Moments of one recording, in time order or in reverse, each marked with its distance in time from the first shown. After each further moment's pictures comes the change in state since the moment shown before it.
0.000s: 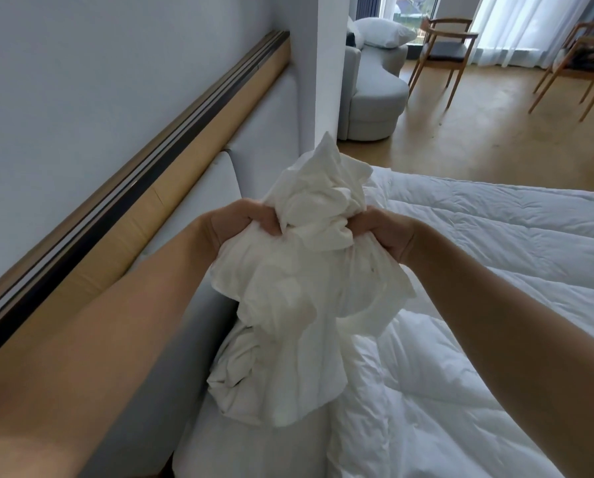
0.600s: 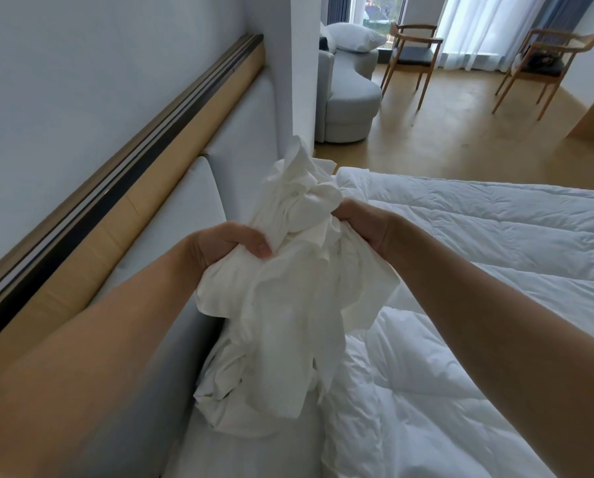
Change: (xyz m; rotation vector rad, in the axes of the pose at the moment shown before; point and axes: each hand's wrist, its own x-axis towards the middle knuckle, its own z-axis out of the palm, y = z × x) left_hand -0.002 -0.013 0.005 -0.026 -0.109 -0.054; right_hand 0.017 -0.002 -0.005 0.030 0.203 0.058
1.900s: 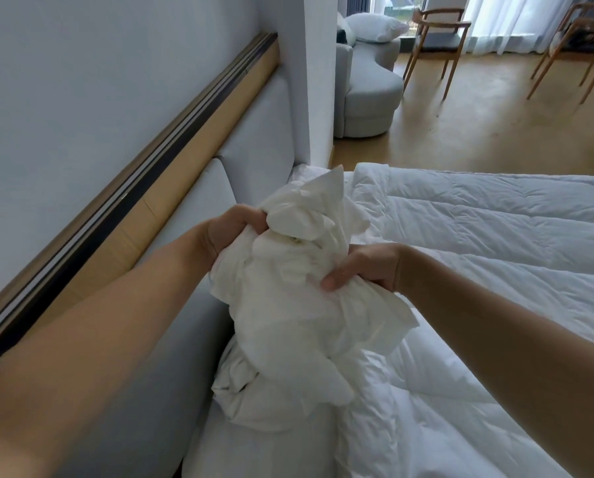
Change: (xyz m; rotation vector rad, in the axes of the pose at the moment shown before) left_hand 0.016 0.013 -0.007 -0.046 0.012 0.043; right_hand -0.032 0.027 0.011 -0.118 -0.375 0.199
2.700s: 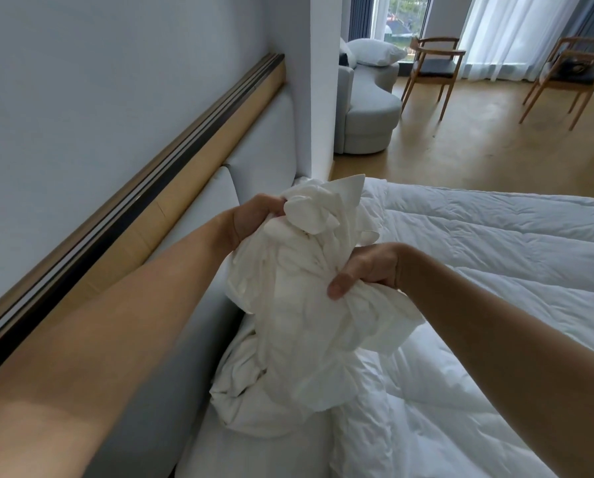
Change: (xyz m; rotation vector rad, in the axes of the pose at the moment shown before) left_hand 0.005 0.016 0.021 0.105 0.247 0.094; right_hand -0.015 -0.013 0.023 -0.163 0.100 0.106
